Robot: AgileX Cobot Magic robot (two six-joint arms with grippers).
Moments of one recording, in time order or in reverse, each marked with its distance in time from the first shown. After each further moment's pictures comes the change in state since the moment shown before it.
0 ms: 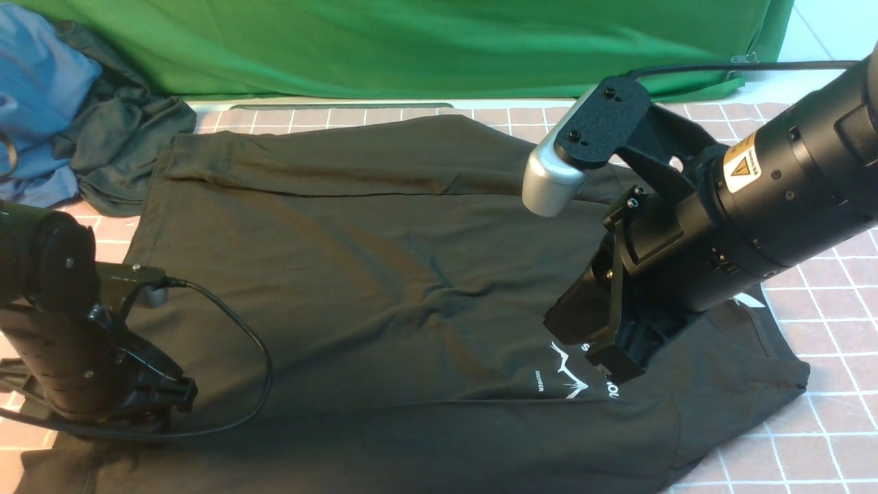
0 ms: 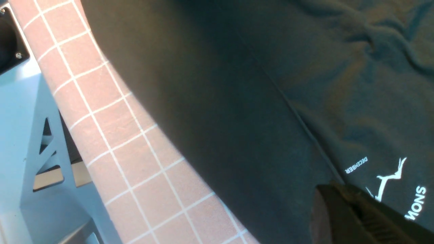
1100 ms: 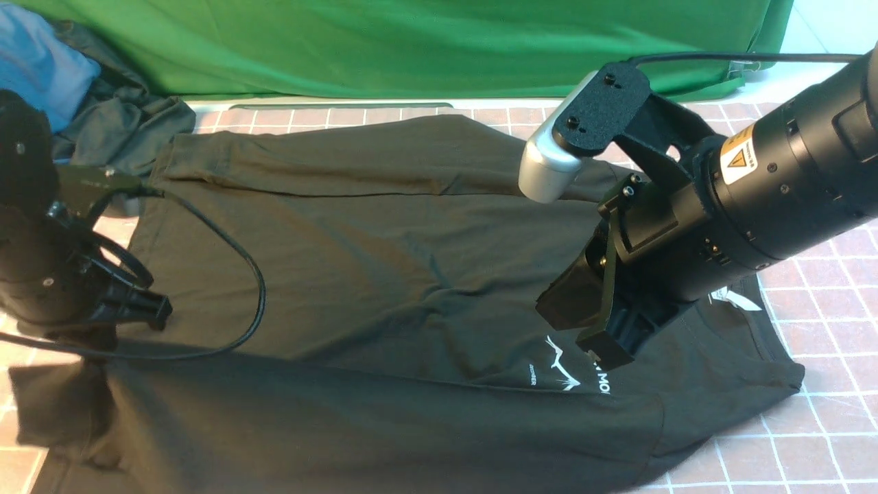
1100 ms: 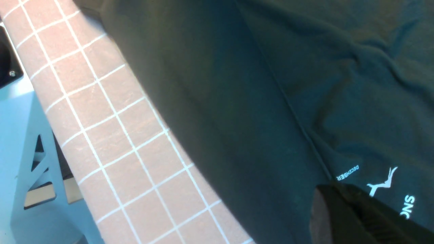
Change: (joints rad) right arm 0.000 0.000 0.000 0.003 -0.044 -0.002; left arm 0.000 -0.084 -0.236 0.017 0.191 0.089
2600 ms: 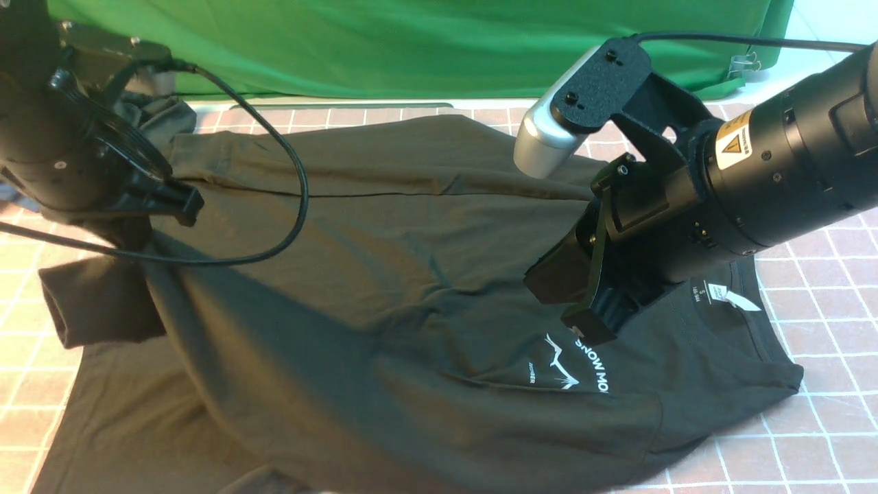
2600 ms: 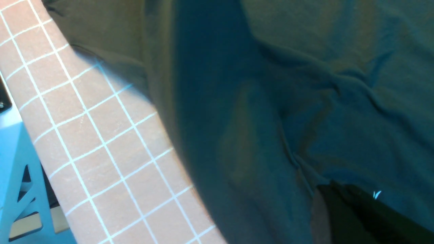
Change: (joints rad) right arm 0.000 0.000 0.000 0.005 -0.073 0.002; left arm -0.126 -0.025 -0.275 0.012 0.130 0.017
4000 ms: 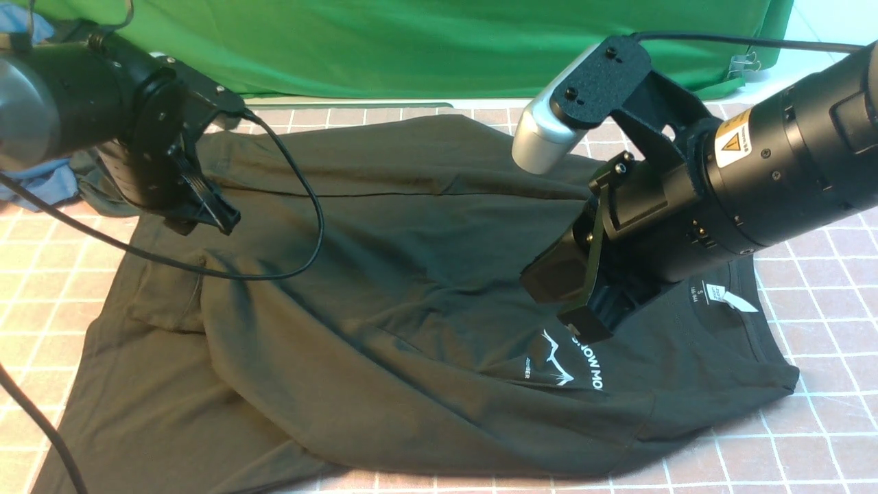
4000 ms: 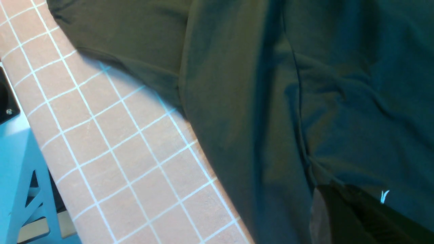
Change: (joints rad) right arm 0.000 0.000 0.000 0.018 -0.006 0.001; left arm 0.000 0.321 -0.008 0.331 -0.373 -0.107
